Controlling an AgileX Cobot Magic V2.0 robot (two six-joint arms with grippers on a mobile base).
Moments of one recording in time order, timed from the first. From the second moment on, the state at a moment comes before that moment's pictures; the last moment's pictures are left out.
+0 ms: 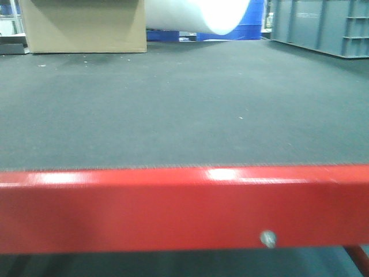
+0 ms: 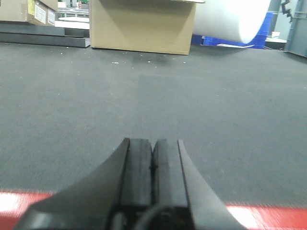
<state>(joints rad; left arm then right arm) -0.04 -0.01 0.03 0.00 0.01 -0.04 0.36 0.28 -0.68 -0.13 0.72 0.19</state>
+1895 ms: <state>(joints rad) -0.04 -0.01 0.03 0.00 0.01 -0.04 0.36 0.28 -0.68 -0.12 0.72 0.19</state>
